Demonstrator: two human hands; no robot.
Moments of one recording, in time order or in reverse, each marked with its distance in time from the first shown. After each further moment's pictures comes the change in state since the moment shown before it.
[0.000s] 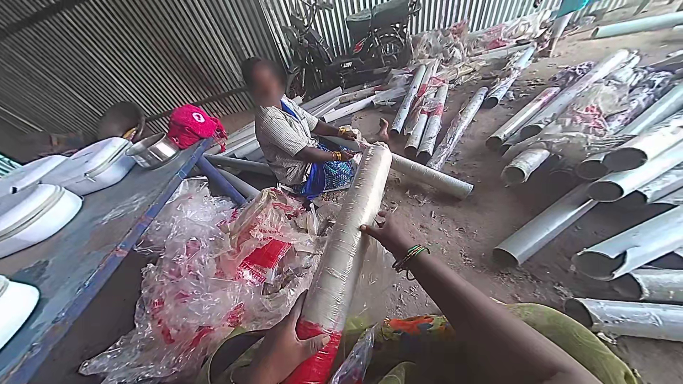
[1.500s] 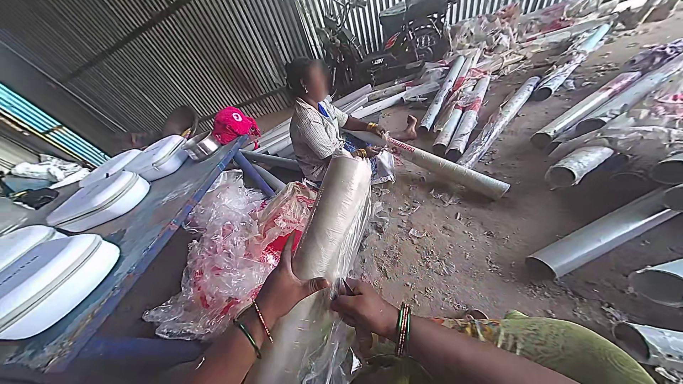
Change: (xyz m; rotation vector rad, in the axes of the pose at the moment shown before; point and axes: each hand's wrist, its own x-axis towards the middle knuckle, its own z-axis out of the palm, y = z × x) left_hand -0.005 0.055 -0.038 -0.100 0.348 0.100; right_hand -0.138 -0.002 0.058 0.551 -0.757 -0.220
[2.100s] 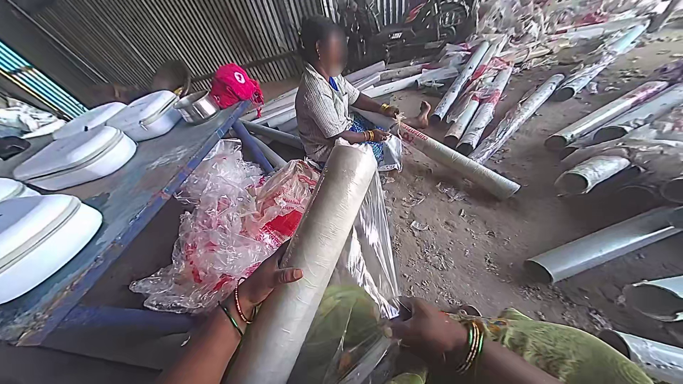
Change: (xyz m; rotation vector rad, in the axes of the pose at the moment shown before) left_hand 0.008 -0.071 -0.012 -0.649 -0.210 0.015; right_hand -0.047 0.034 -0.054 -0.309 0.058 0.331
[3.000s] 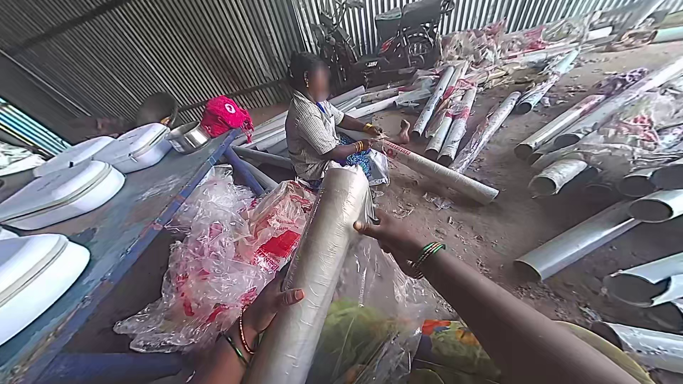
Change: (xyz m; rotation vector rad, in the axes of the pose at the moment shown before) left_hand 0.001 -0.008 -0.001 -0.009 0.005 0.015; right_hand 0.057 -0.131 -0.046 -0.085 0.427 -0.129
